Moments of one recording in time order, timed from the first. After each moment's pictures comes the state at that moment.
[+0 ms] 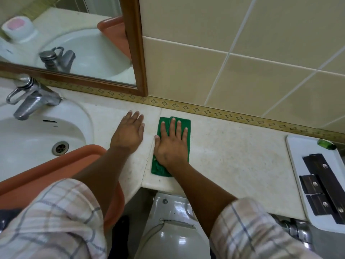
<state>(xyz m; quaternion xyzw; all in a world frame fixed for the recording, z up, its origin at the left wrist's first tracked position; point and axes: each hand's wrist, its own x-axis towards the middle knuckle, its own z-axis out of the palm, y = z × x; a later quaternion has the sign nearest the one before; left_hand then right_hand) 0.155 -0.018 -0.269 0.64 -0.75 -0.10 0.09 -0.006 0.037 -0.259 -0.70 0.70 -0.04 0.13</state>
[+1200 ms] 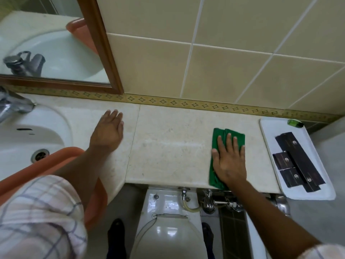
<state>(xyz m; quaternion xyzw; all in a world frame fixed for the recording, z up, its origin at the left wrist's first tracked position) 0.156 -0.016 -0.264 0.62 -0.77 -0.09 0.11 -0.220 0.151 -0.259 -0.59 0.80 -0.02 0.10</state>
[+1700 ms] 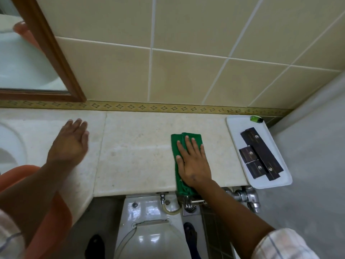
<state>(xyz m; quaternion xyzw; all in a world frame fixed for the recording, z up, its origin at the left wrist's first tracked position) 0.160 -0.016 -0.269 0.60 -0.79 -0.09 0.11 -0.202 0.154 -0.255 -0.65 0.75 -0.04 0.12</state>
